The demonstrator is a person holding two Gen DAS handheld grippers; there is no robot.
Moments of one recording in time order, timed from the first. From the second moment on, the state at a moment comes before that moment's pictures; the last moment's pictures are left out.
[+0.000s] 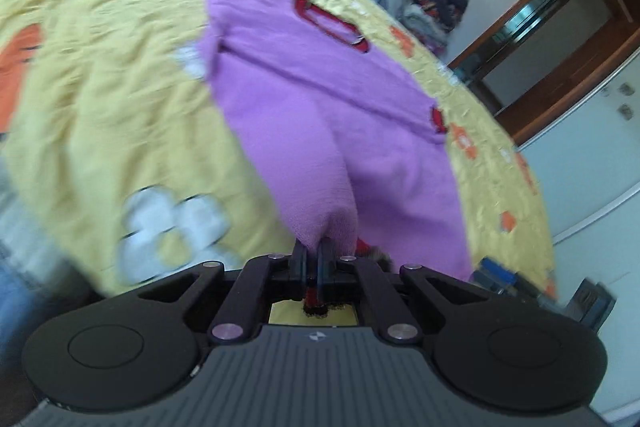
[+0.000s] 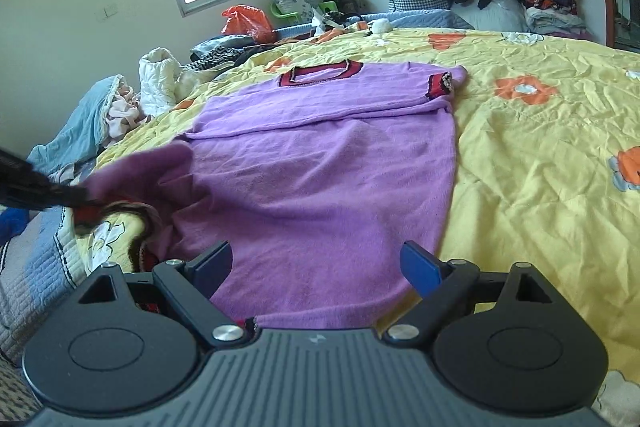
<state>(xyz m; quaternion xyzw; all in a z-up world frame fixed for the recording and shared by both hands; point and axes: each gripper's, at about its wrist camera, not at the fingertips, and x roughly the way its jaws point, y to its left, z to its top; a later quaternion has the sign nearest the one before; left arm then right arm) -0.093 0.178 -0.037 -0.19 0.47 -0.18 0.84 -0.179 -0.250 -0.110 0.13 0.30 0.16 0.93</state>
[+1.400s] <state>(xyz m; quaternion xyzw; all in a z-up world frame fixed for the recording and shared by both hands) -0.152 0.252 -0.145 -0.18 0.56 -0.22 0.78 -0.310 -0.260 -0.115 0.08 0.33 -0.01 0.94</state>
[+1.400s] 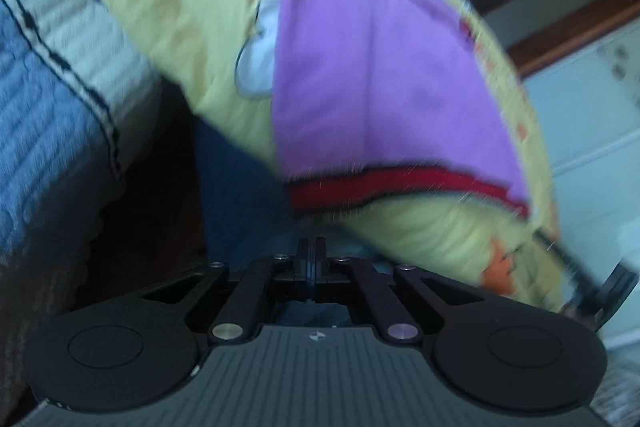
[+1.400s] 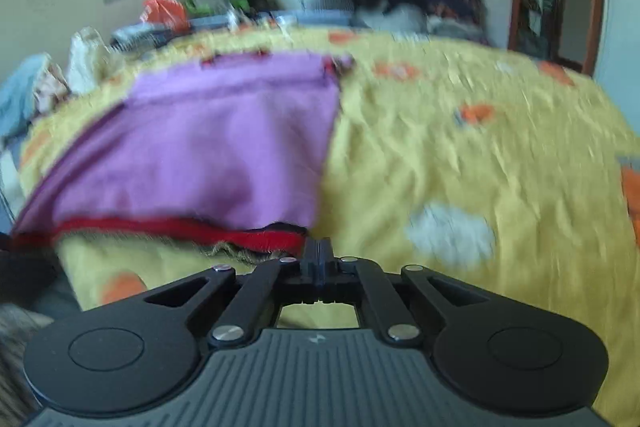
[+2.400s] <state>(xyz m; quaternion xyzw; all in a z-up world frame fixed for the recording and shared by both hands) 0.004 0.257 -0.139 -0.28 0.47 -0.24 0.80 -0.105 -0.323 -0.148 0.28 0.31 0.16 0.90</state>
